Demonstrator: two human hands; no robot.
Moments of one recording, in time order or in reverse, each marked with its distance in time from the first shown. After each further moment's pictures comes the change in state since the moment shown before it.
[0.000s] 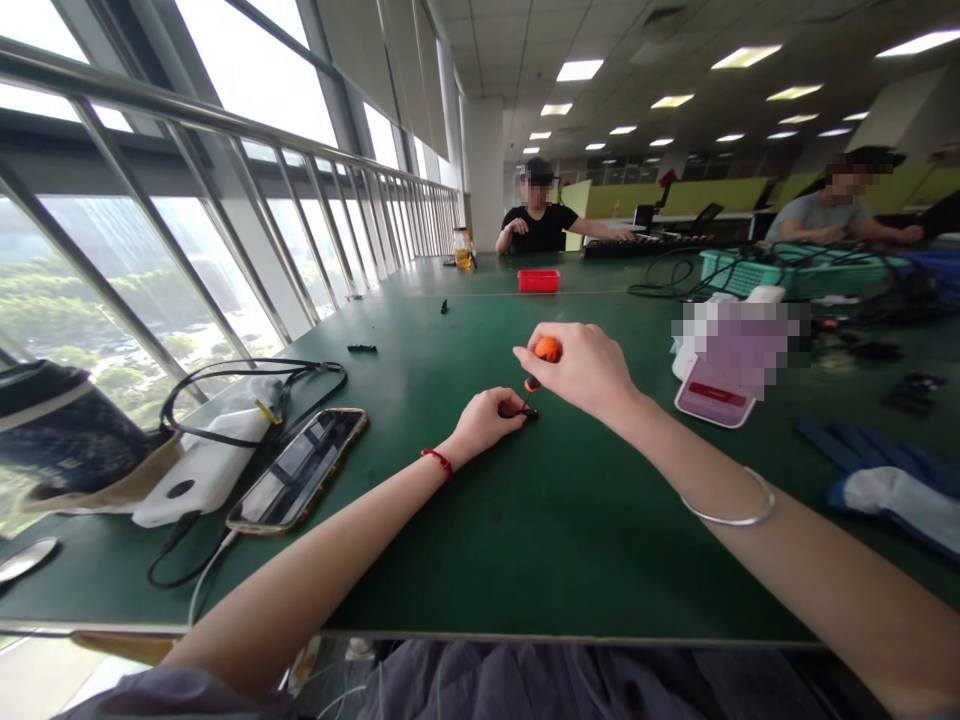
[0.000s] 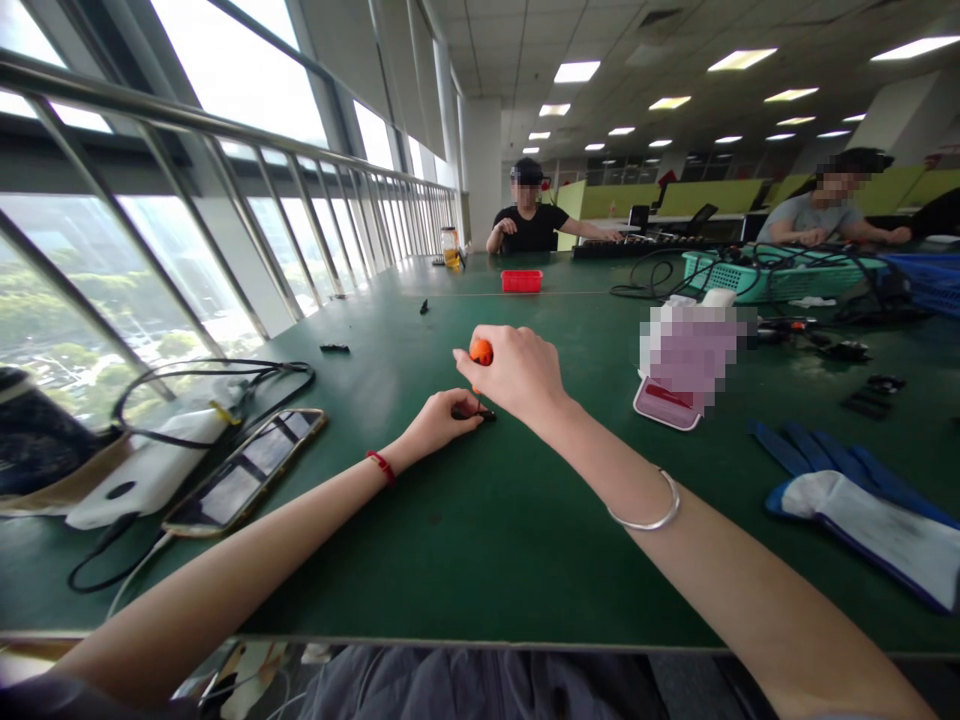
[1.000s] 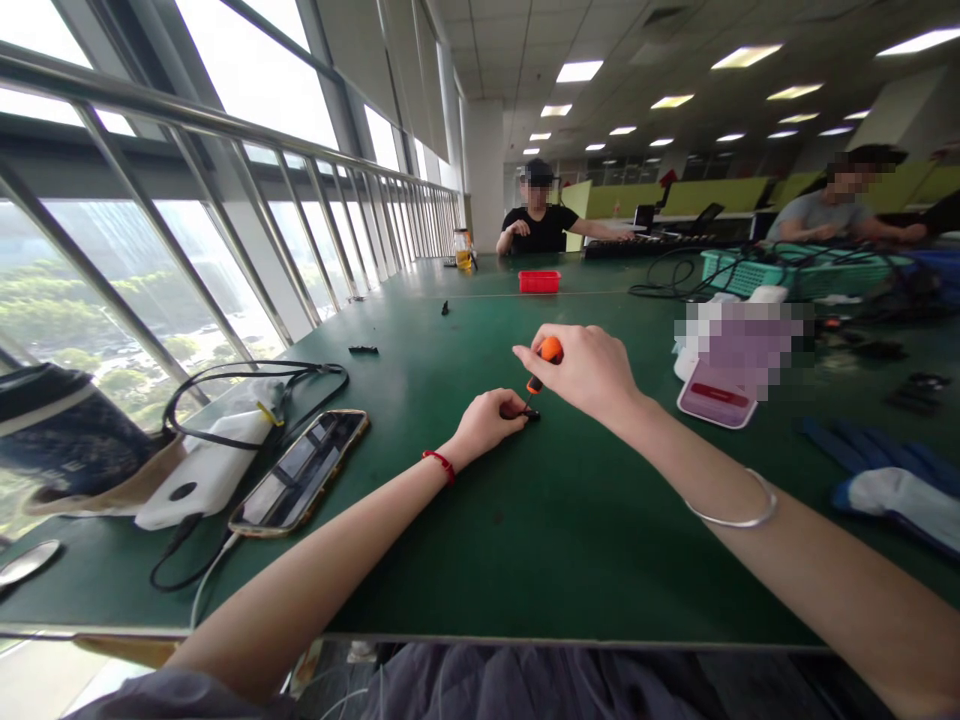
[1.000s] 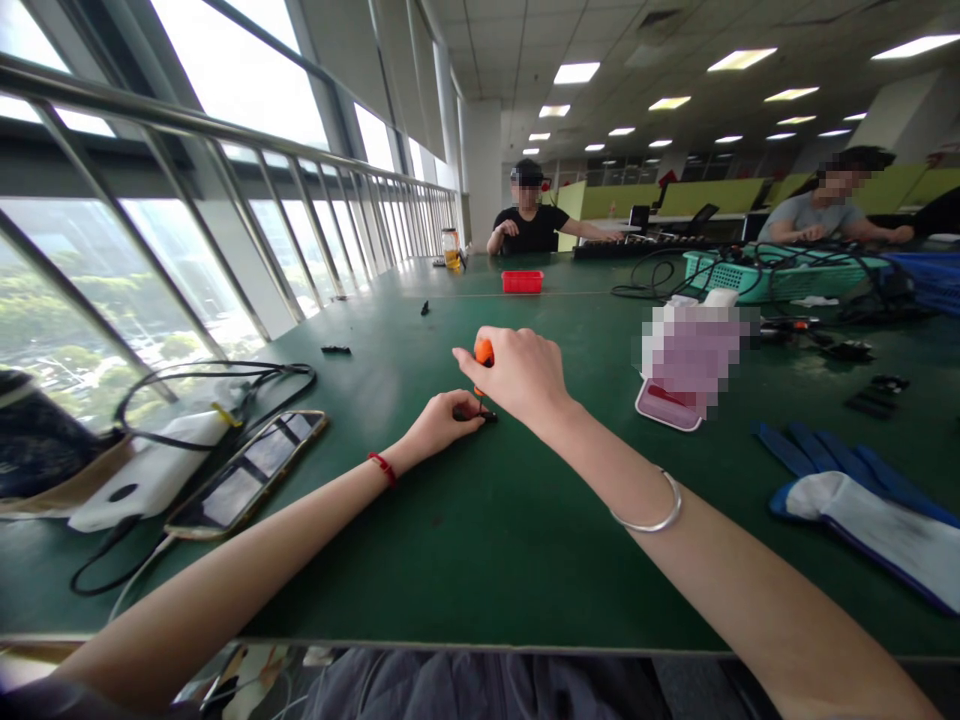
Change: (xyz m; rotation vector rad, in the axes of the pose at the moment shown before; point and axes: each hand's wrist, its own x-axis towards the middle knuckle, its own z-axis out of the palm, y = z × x) left_hand 0.000 0.001 0.000 0.002 -0.002 -0.017; right_hand 0.000 0.000 0.001 -0.079 0.021 -0.008
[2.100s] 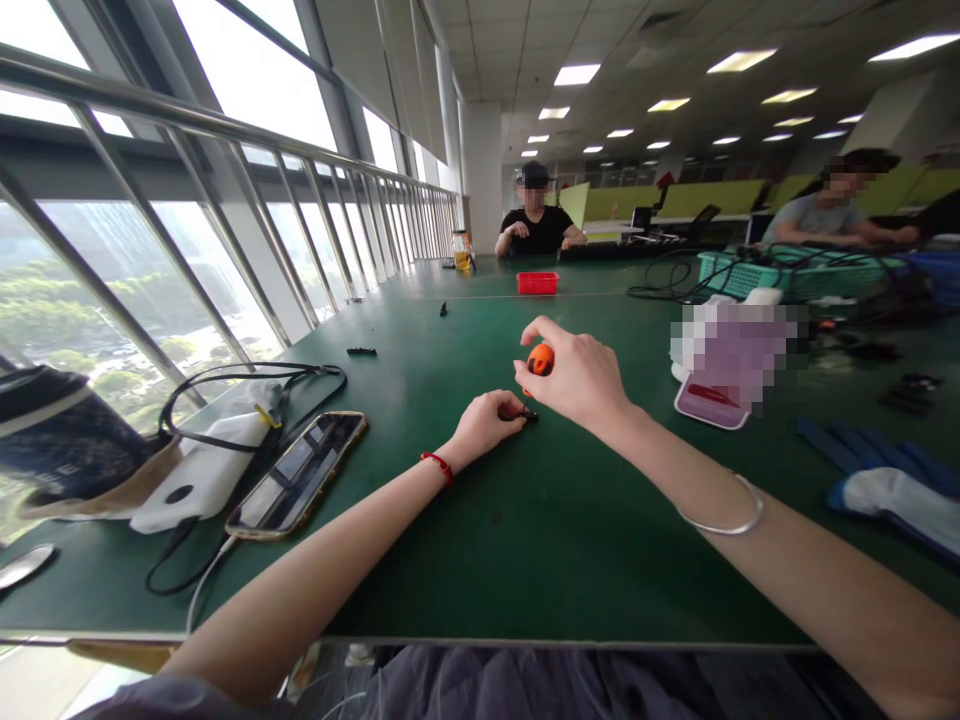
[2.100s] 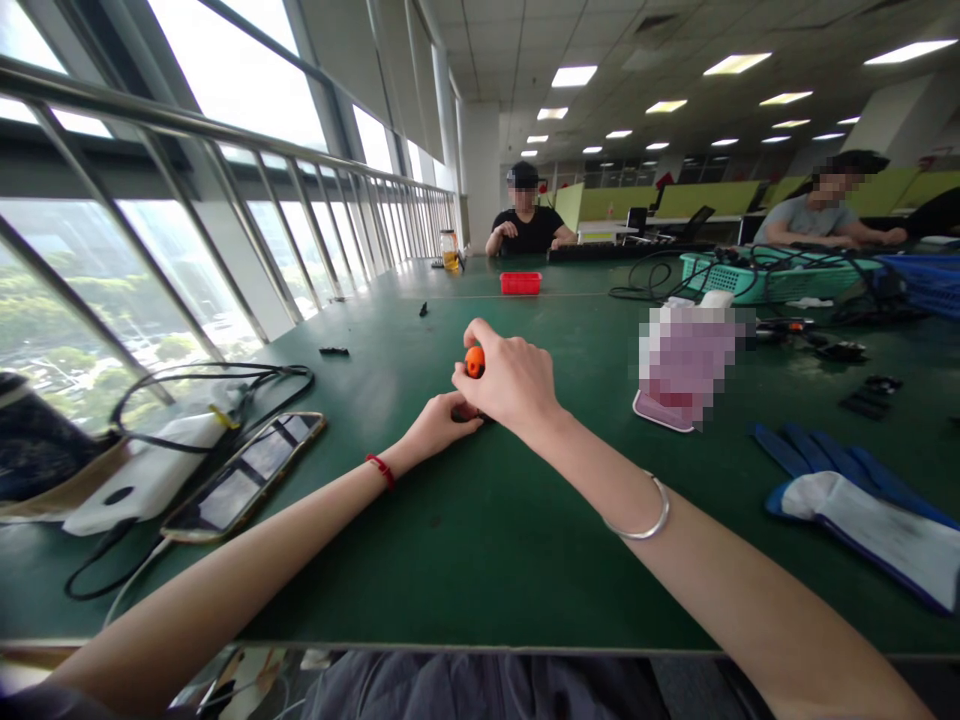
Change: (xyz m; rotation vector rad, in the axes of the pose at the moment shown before) left_hand 0.000 0.004 0.000 0.021 0.009 -0.001; right_hand -0.005 -0.004 0.009 0.012 0.061 -0.009
